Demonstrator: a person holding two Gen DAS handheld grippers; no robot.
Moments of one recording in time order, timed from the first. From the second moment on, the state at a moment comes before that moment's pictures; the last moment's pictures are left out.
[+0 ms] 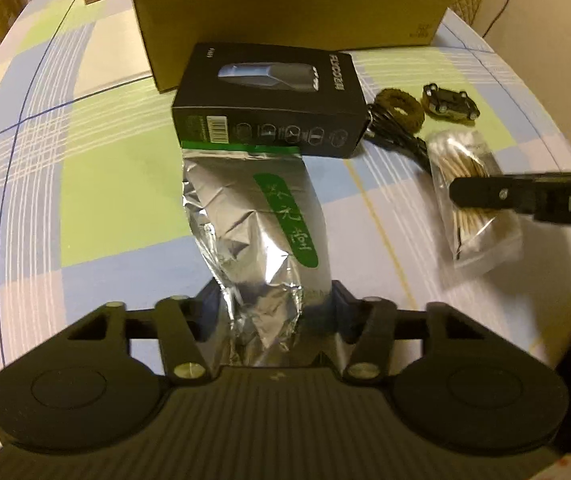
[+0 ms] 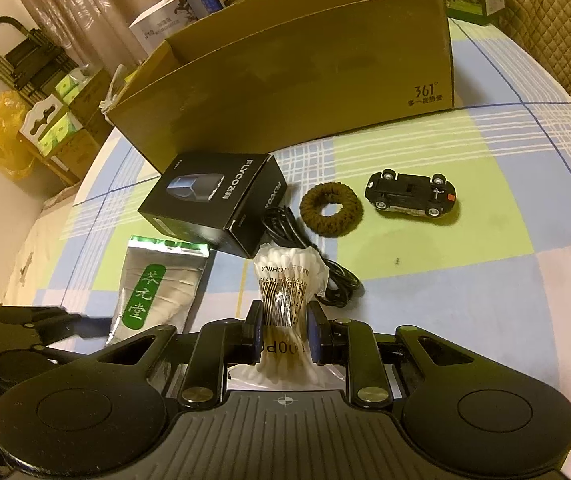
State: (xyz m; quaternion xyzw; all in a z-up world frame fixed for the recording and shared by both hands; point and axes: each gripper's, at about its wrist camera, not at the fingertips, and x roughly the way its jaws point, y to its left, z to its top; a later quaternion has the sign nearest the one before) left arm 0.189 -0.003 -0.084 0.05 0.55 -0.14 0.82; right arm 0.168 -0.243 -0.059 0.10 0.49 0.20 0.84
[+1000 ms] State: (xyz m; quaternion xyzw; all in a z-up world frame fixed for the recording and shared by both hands) left arm 0.142 -0.016 -0.005 0.02 0.49 -0.14 0.86; right arm 0.132 -0.258 0.000 0.07 0.43 0.20 0.88
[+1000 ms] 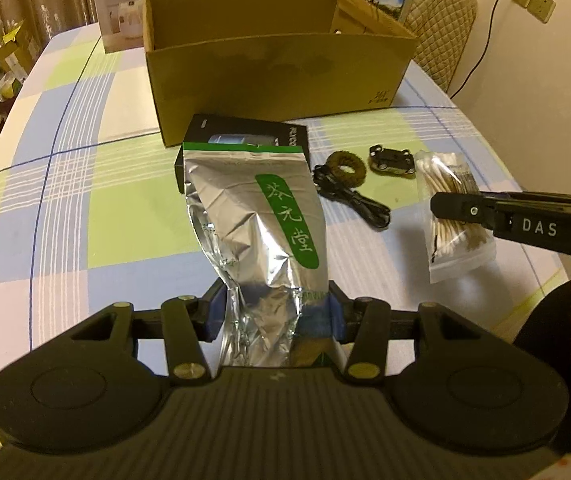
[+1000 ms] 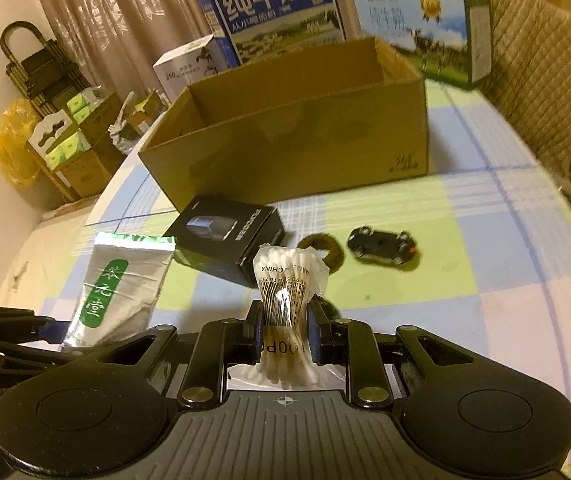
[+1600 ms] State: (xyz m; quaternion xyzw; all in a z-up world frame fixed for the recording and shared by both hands) left arm 0.125 -0.020 0.017 0.01 0.48 -0.13 0.87; right arm 0.122 -0.272 0.003 0.08 0.43 0.20 0.88
